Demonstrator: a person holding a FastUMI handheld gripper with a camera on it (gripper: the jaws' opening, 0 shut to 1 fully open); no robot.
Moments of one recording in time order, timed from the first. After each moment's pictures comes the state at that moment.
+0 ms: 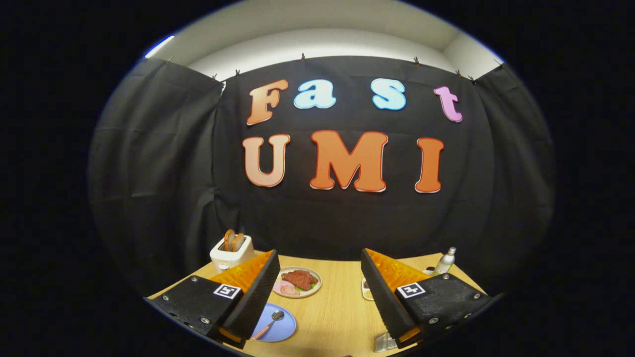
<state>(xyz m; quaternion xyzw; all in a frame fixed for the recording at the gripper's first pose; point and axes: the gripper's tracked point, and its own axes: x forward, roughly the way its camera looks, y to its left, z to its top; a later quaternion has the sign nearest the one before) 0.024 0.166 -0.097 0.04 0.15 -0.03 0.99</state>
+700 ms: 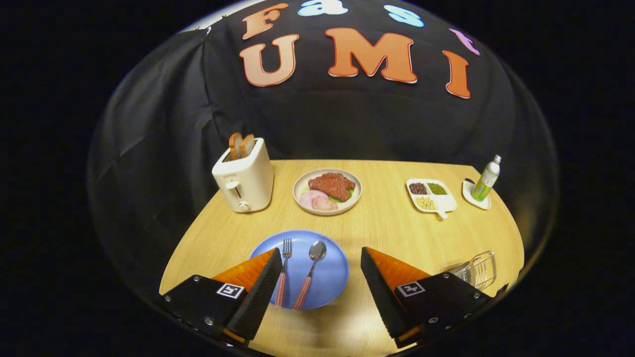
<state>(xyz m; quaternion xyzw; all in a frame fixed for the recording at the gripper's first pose) 0.005 0.282 -0.284 0.08 0.41 -0.01 0.91</state>
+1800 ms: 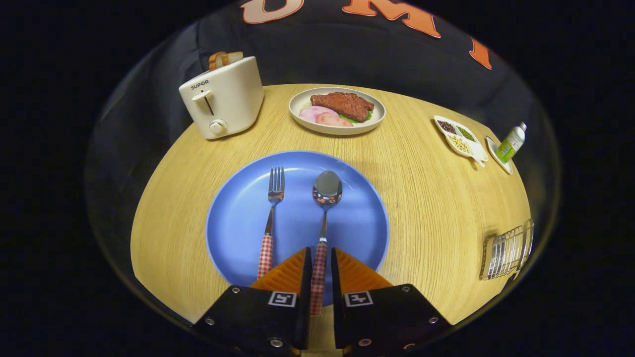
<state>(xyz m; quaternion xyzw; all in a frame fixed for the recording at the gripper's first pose) -0.020 0.309 -0.411 0.04 0.56 -0.01 0.83</state>
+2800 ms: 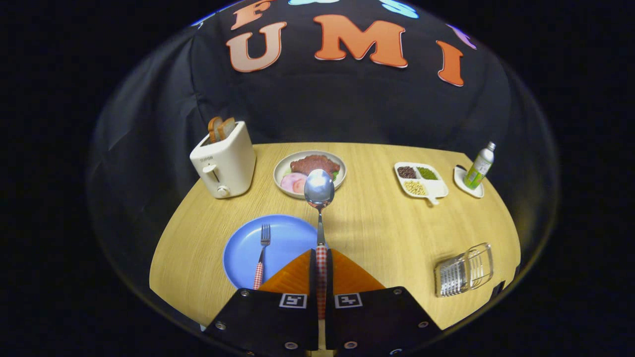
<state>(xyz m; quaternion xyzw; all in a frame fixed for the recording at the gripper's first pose) 0.004 0.223 -0.279 0.06 0.41 -0.05 0.91</state>
